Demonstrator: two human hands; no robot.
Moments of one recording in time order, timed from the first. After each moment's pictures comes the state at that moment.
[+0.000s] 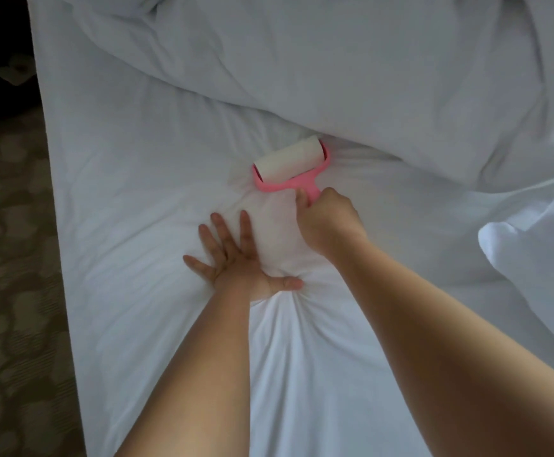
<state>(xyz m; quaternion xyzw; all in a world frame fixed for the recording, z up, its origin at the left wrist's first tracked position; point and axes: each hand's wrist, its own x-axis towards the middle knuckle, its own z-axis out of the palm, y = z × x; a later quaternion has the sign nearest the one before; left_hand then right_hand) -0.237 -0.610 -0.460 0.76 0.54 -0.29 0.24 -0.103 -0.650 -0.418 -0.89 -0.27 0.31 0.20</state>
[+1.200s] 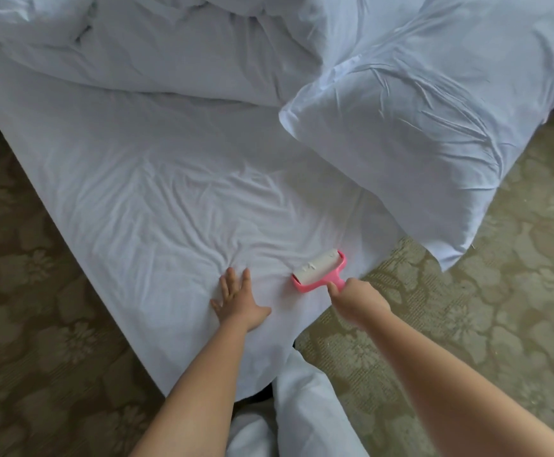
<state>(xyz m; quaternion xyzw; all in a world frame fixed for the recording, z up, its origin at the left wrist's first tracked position) -0.378 -0.886 -0.394 0.80 0.40 -0.33 0.29 -0.254 -1.049 -0.328 -0.91 -0.13 0.39 0.00</state>
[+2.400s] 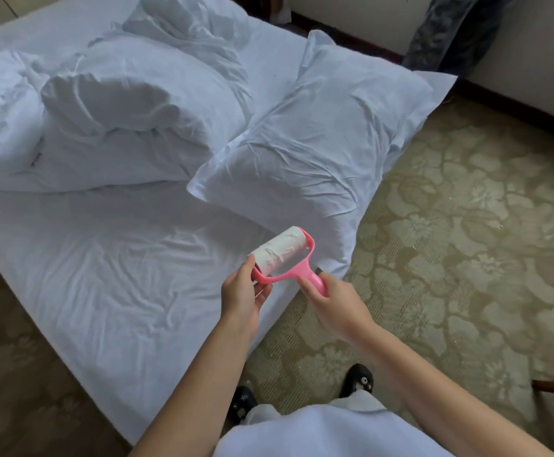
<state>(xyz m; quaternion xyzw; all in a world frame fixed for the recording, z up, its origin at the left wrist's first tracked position) -0.255 -1.046 -0.148 0.39 0.53 0.05 0.76 -0.211 -1.190 -0.162 -0.89 -0.11 0.29 0.32</state>
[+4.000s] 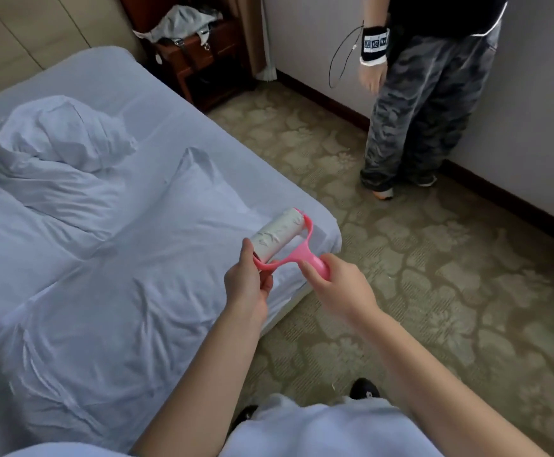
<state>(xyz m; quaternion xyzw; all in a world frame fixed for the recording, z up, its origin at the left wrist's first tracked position) 0.452 -1.352 -0.093 0.34 0.57 0.16 0.73 0.514 -1.474 -0.122 -0.89 -0.22 0.22 0.34</state>
